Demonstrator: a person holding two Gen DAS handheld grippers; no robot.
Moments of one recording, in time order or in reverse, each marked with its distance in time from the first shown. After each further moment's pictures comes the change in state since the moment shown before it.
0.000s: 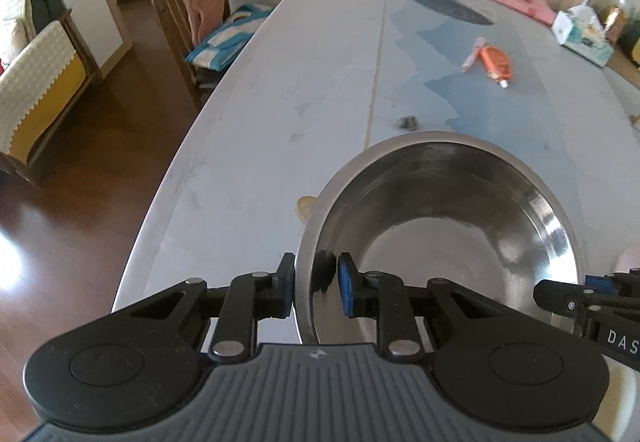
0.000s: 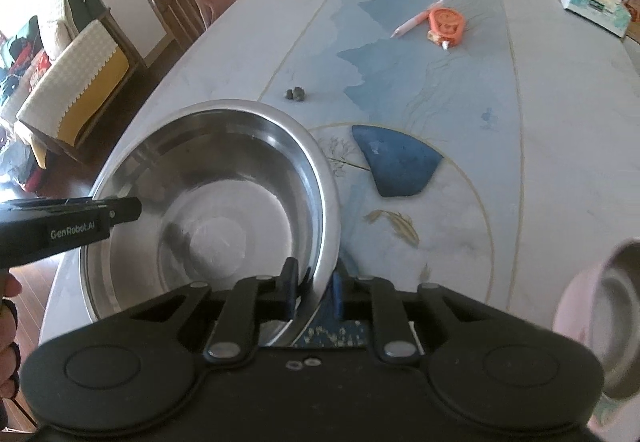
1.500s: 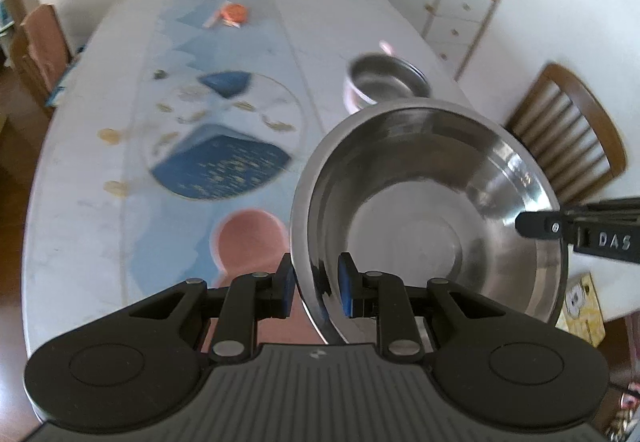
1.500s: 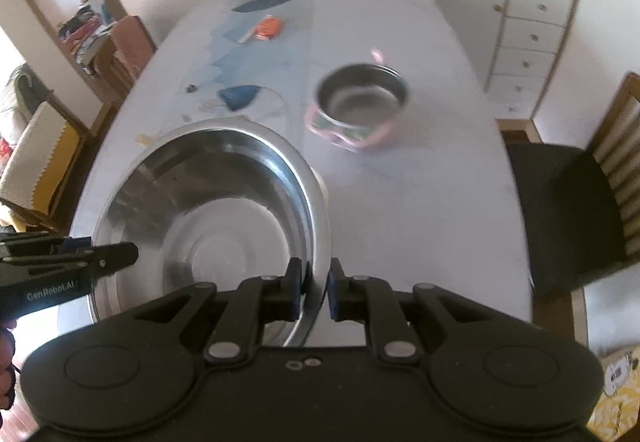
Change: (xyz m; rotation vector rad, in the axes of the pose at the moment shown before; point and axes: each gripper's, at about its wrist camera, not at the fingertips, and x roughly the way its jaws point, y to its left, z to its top) left arm -0.171 -0.146 -0.171 0.386 0.038 -0.310; right arm -0.209 -0.093 -0.219 0.300 -0.100 -0.140
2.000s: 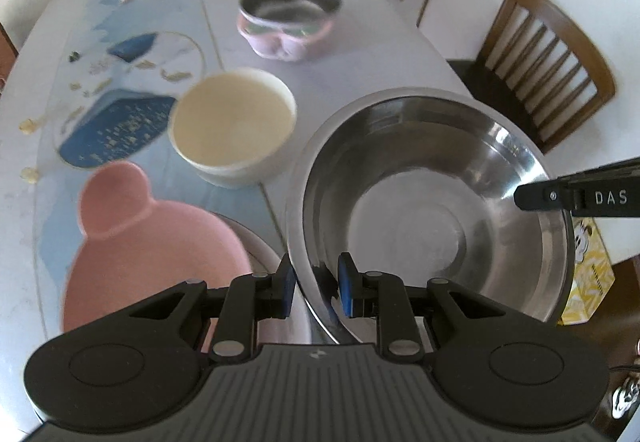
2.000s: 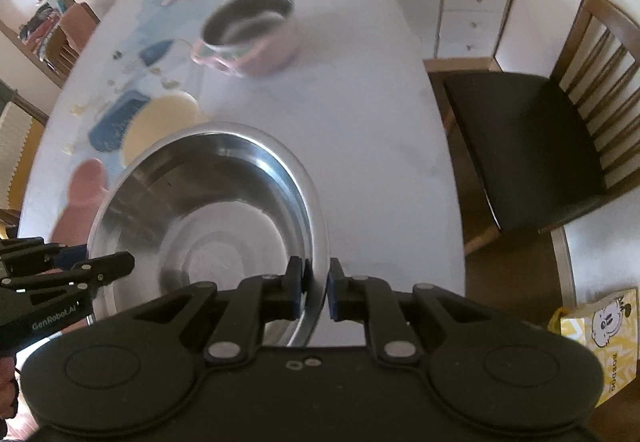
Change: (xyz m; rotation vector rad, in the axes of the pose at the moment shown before) left arm 0.070 -0.097 -0.044 0.127 0.098 -0.011; right arm 0.034 -0.100 -0.054 0.088 0.115 -0.042
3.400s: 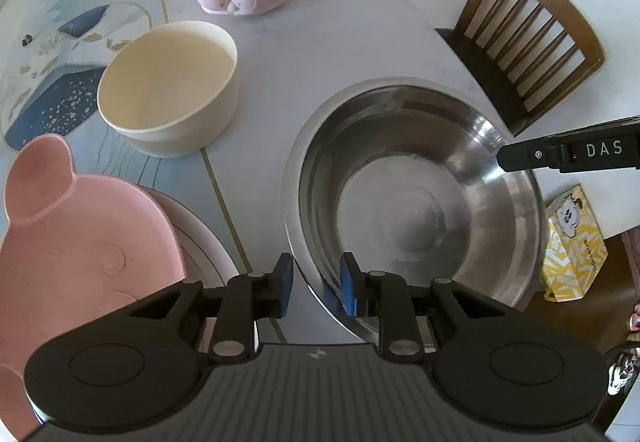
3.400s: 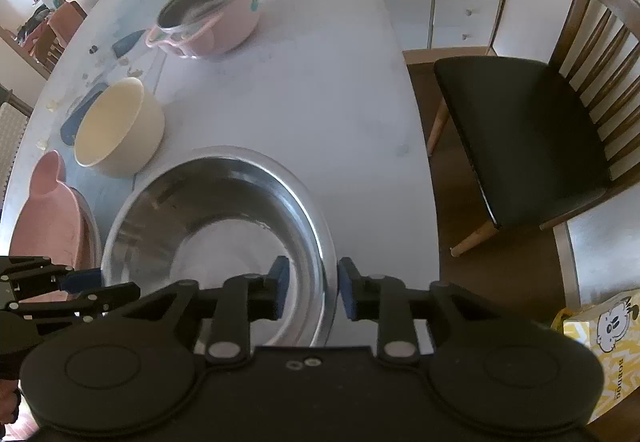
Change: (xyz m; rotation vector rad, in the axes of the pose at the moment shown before) left arm 0.041 -0.015 -0.013 0.035 0.045 -0.076; right arm 0.024 -0.033 -0.006 0.002 -0.008 0.011
